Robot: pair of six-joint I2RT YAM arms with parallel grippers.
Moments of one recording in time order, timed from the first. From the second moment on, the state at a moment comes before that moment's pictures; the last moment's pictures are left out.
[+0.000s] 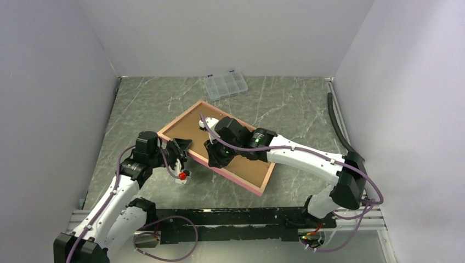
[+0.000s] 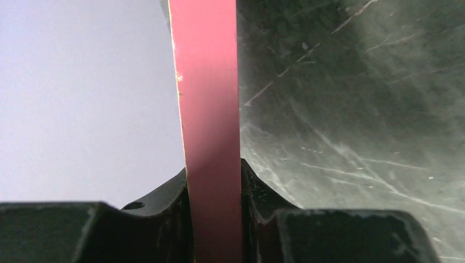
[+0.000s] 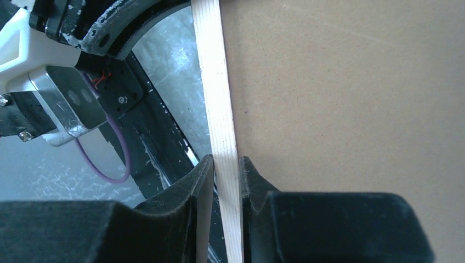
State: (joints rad) left arm -0.27 0.79 0.51 -0.33 0.68 1.91; right arm 1.05 1.51 1.29 -0.56 -0.17 0.28
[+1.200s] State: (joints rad) left arm -0.30 0.87 0.90 -0.75 0.62 1.46; right arm 1.24 1.38 1.33 -0.68 0.40 -0.15
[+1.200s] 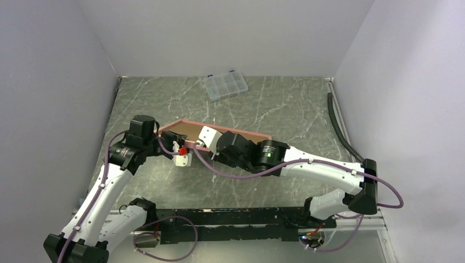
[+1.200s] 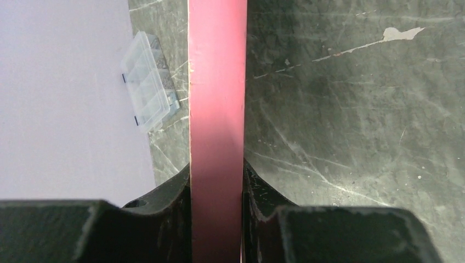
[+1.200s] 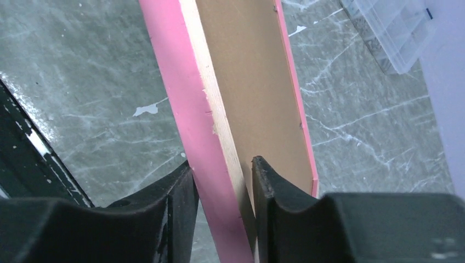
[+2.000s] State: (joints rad) left arm -0.13 0.96 1.26 -0.67 0.72 0.83; right arm 0.86 1.57 1.79 -0.86 0.05 -0.01
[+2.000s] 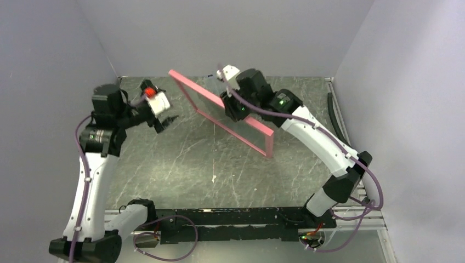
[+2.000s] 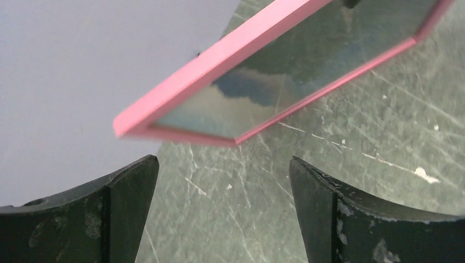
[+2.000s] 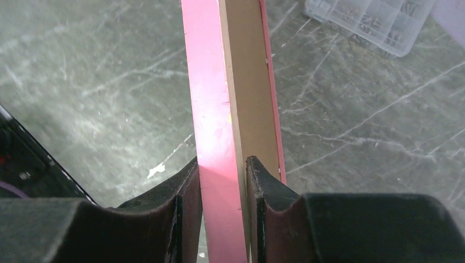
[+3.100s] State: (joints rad) left arm 0.13 1.30 1.38 -0.90 0.81 0.53; right arm 0.23 1.04 0.92 -0.56 -0.38 0.63
